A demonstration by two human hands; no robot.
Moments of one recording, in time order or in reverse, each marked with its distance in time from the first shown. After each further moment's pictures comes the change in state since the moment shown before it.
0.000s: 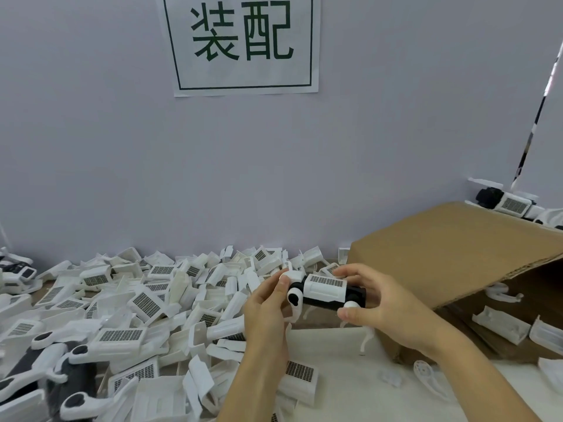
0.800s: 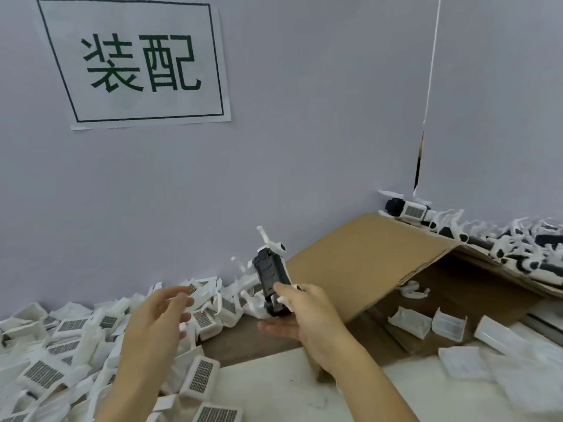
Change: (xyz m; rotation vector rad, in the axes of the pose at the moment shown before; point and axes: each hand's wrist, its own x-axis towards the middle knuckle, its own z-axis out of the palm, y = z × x) left_hand -0.008 0.062 0.005 0.649 0.025 0.282; right_hand 0.010 -0.015 0.003 0.685 0.303 0.236
